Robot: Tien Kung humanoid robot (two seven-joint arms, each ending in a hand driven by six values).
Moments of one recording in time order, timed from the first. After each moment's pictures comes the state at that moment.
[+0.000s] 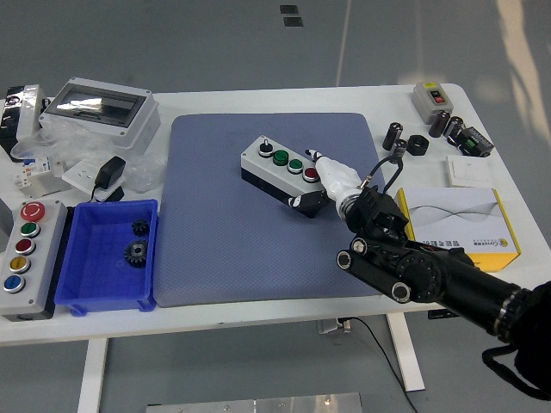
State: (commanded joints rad) left arm -0.07 0.14 -1.45 -0.18 1.41 0.05 0.31; right arm 0.78 -0.07 0.43 0.87 -1.55 -0.38 -0.42
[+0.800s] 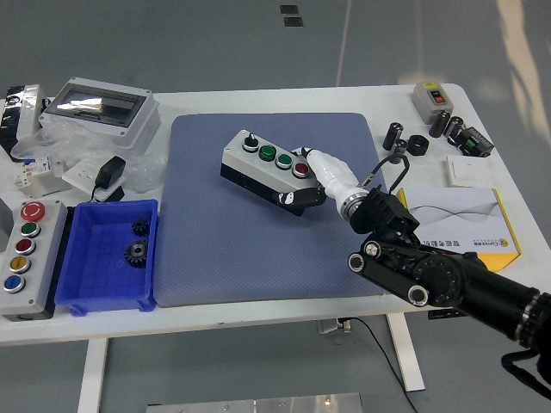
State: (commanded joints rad) left arm -0.06 0.14 -1.44 -0.18 1.40 0.05 0.30; right arm 0.74 -0.19 0.45 1.05 -1.47 -0.35 -0.20
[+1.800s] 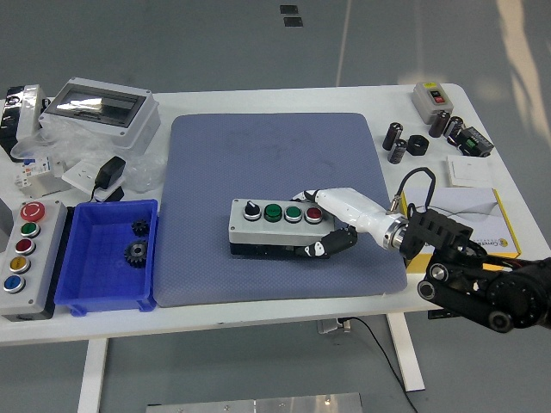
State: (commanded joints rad) left arm -0.07 0.13 -1.46 -0.18 1.43 0.05 0.30; right arm 0.73 -0.46 0.28 1.24 -1.54 -0.23 0.05
